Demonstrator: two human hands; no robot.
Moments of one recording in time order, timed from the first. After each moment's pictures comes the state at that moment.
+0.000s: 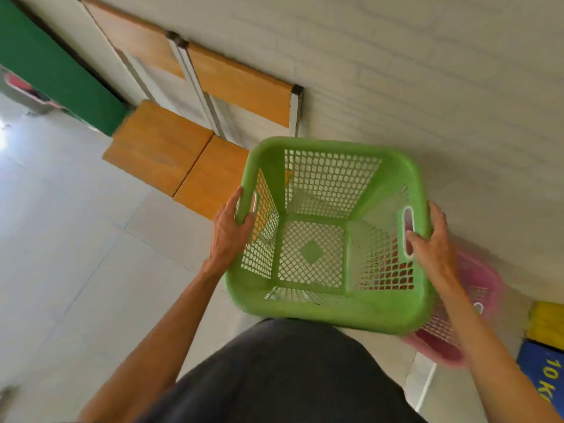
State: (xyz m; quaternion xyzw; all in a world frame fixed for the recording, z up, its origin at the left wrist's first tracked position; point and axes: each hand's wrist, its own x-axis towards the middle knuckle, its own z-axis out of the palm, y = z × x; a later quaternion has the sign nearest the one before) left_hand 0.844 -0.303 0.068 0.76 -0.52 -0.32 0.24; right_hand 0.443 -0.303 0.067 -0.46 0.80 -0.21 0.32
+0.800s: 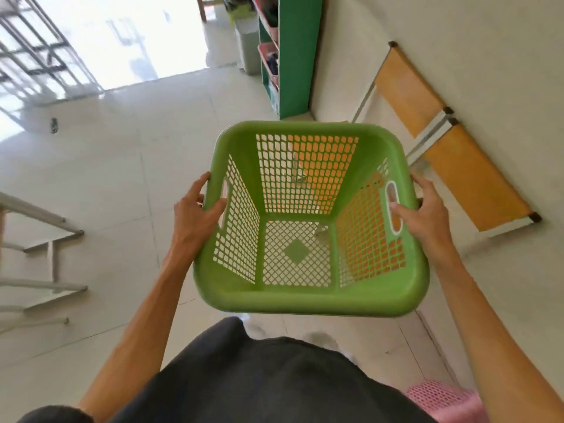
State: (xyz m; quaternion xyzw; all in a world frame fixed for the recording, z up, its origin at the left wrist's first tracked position) left_hand 1.225 -0.030 0.186 0.86 -0.21 -0.13 0.46; right_hand 0.932 -0.330 0.200 -0.76 0.50 -0.18 0.39
